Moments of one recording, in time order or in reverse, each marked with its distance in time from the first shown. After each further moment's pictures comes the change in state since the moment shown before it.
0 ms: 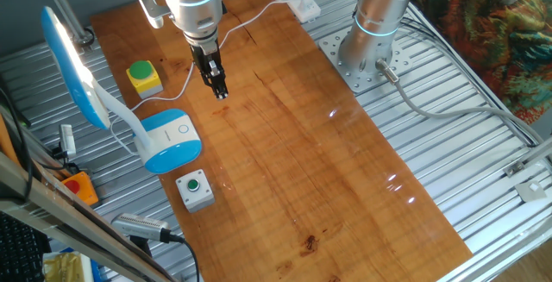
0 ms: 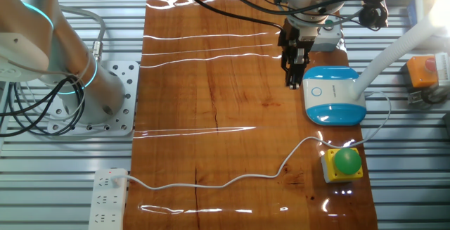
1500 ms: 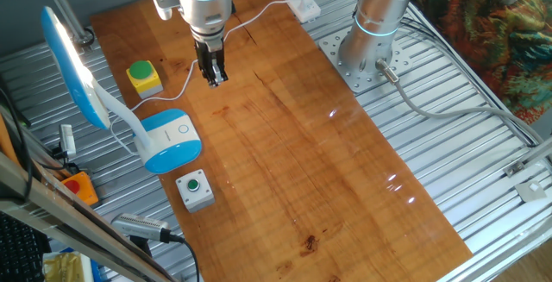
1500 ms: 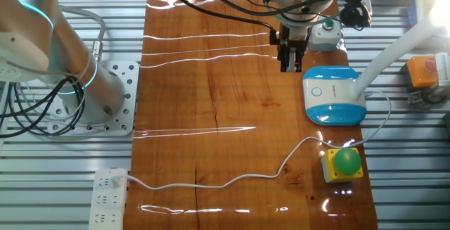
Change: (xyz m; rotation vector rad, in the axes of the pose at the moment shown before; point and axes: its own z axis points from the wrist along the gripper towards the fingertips) arm 0.001 0.000 -0.002 -0.001 -0.071 0.081
